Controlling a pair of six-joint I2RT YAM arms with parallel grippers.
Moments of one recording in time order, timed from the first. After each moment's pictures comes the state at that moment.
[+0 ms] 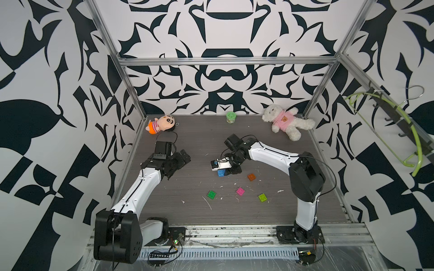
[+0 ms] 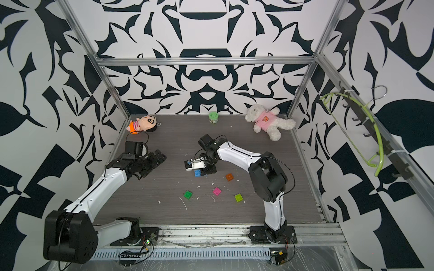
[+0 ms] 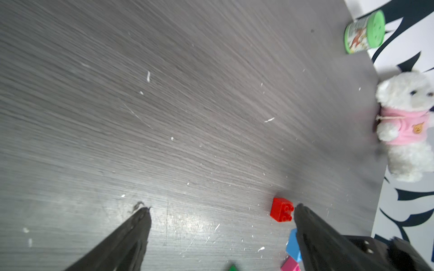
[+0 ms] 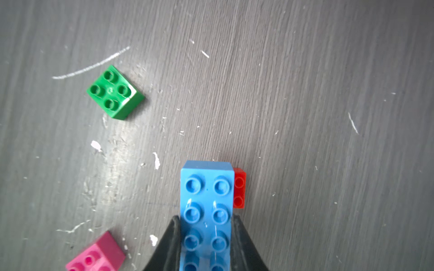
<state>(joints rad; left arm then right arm) -0.13 1.19 0.79 -0.53 0.22 -0.71 0.73 1.94 1.48 -0.81 -0.36 -1.06</state>
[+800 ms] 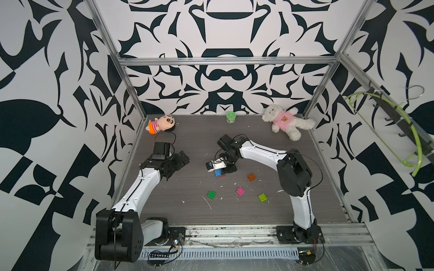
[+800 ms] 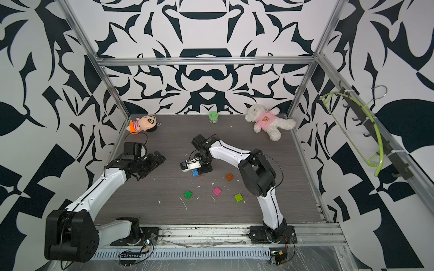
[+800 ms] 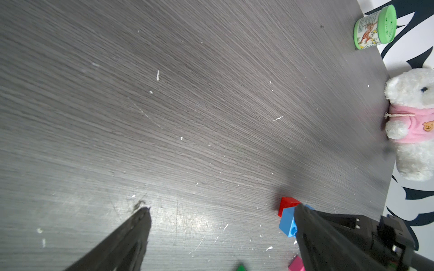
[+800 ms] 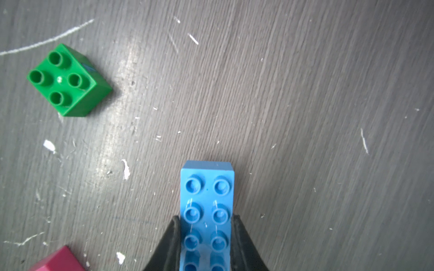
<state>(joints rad) -0.11 1.20 0.78 -0.54 0.23 -0.67 0.76 2.07 1.61 -0.86 -0.28 -1.10</state>
